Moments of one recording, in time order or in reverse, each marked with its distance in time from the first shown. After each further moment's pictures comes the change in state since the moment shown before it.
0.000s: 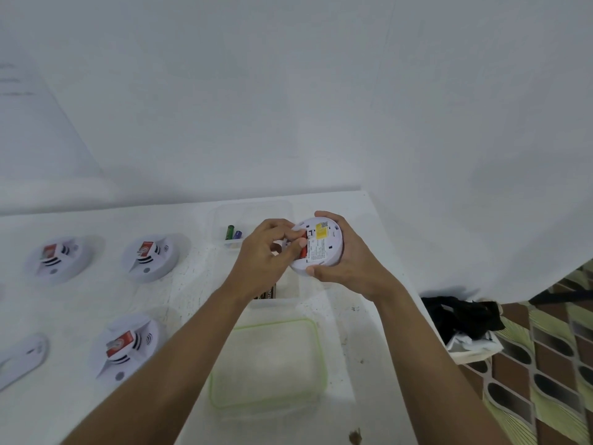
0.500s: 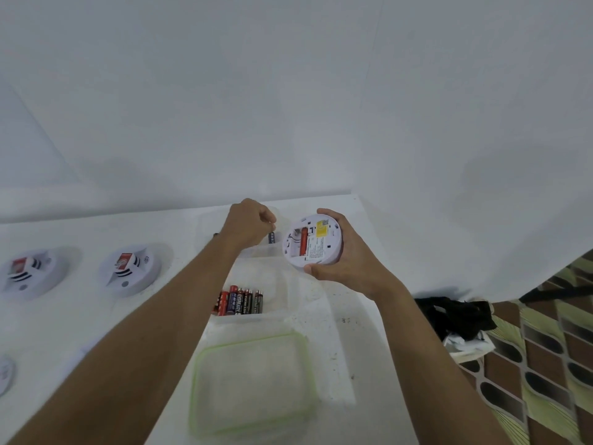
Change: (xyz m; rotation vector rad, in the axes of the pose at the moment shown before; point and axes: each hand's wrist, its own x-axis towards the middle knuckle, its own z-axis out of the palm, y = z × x) left_hand 0.099 -0.020 -0.010 0.501 -0.094 -0.279; right_hand 0.013 0.003 -0.024 -0.054 0.042 0.042
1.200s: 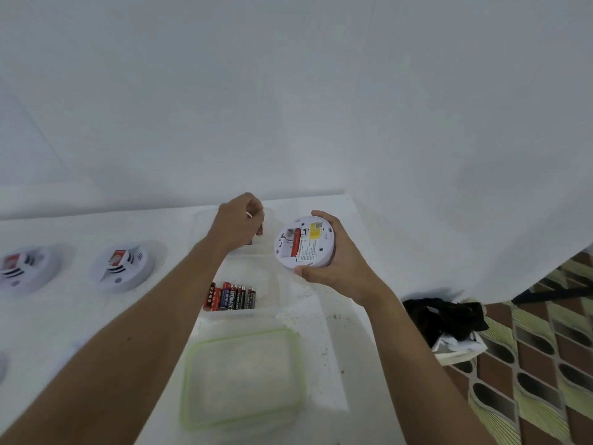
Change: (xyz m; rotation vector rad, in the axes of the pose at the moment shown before) left_hand -0.012 -0.006 0.000 -0.127 0.127 0.096; right_hand -0.013 0.001 0.009 0.059 0.026 -0.022
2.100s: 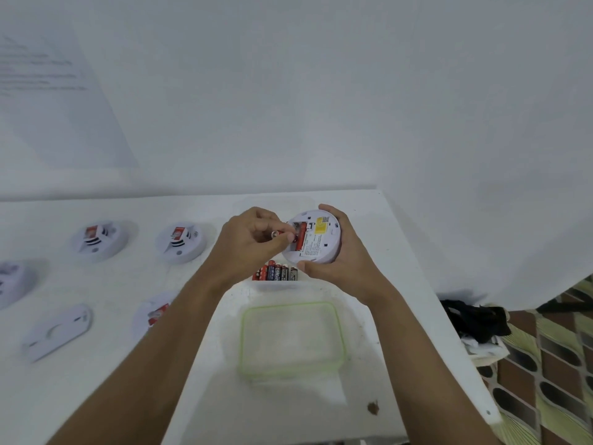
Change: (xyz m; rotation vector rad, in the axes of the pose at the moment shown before) left_hand -0.128 0.011 -0.077 -0.357 -0.036 0.122; right_hand -0.025 -0.027 0.073 0.038 -0.012 -0.081
